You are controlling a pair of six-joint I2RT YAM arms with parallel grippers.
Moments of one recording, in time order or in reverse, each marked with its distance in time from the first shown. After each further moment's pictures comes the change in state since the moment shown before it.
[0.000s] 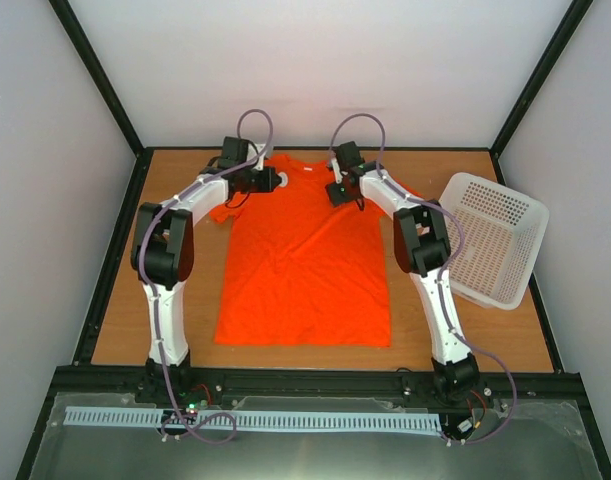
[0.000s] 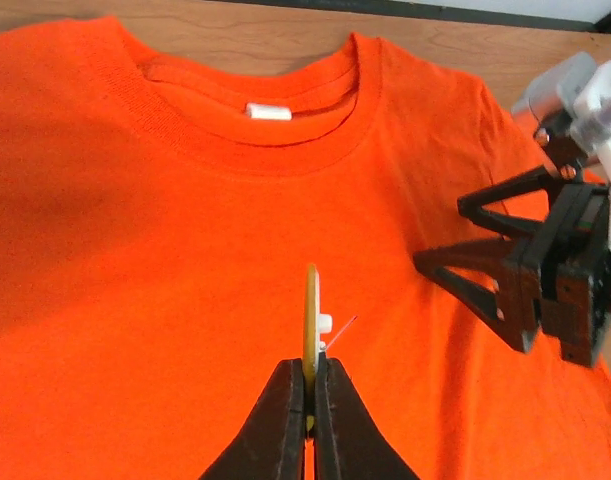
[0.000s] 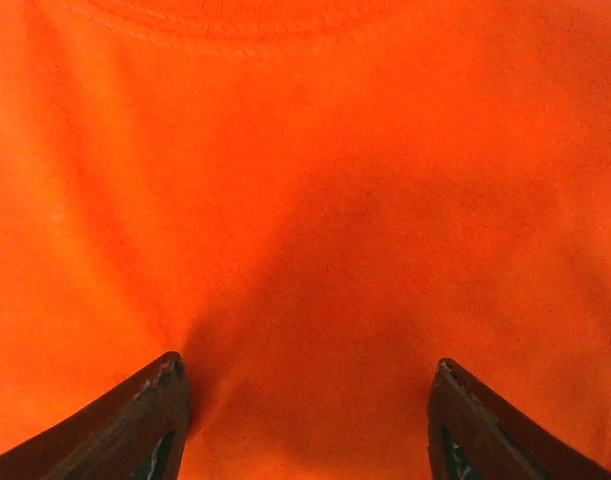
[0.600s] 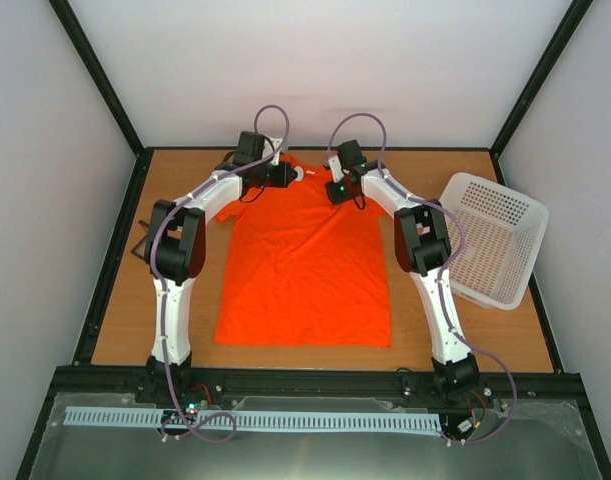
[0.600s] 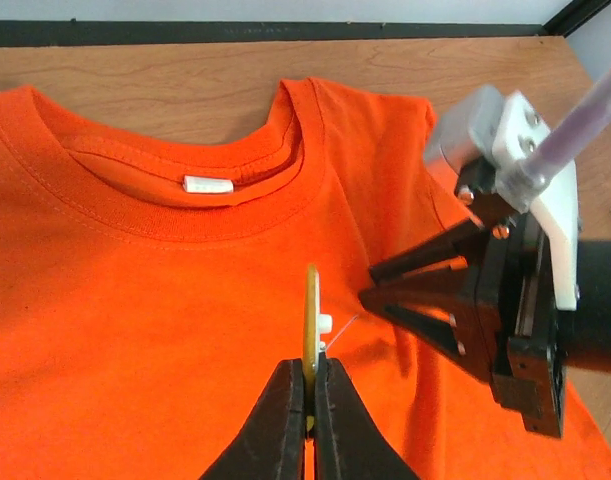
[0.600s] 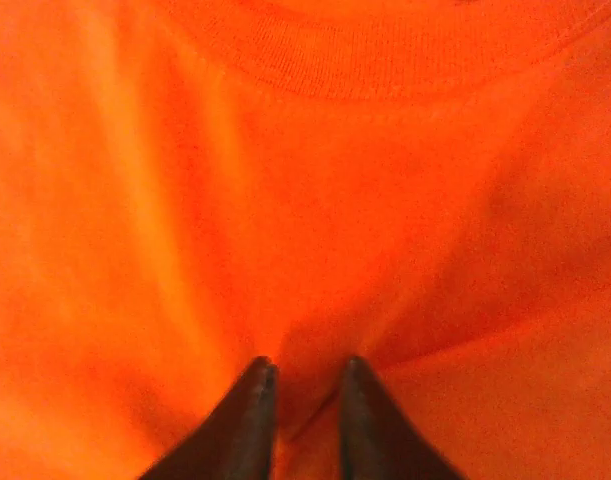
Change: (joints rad) left arm -0.079 0.113 0.164 0.012 0.005 -0.001; right arm -0.023 -0.064 -0.109 0.034 -0.124 -0.026
